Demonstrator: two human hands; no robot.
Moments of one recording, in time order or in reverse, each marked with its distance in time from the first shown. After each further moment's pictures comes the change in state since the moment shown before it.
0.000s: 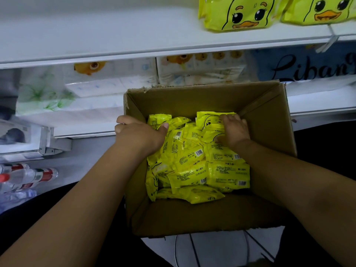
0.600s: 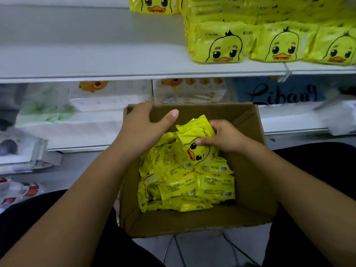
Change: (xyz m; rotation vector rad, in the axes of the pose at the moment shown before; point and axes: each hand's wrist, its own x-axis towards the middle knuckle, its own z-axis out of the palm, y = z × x) left_hand -0.034 -0.001 -0.035 -0.407 0.106 0.619; right_hand -0.057 -0.030 -0.119 0.830 -0.190 -0.224
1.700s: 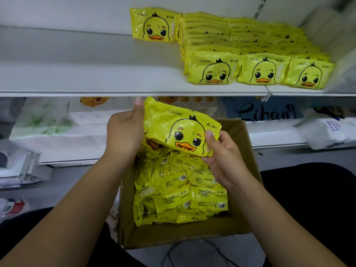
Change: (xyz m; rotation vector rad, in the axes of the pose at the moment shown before) left_hand -0.002 0.004 -0.022 -0.417 0.307 -0.080; right_hand -0.071 -0.078 0.043 0.951 0.446 0.055
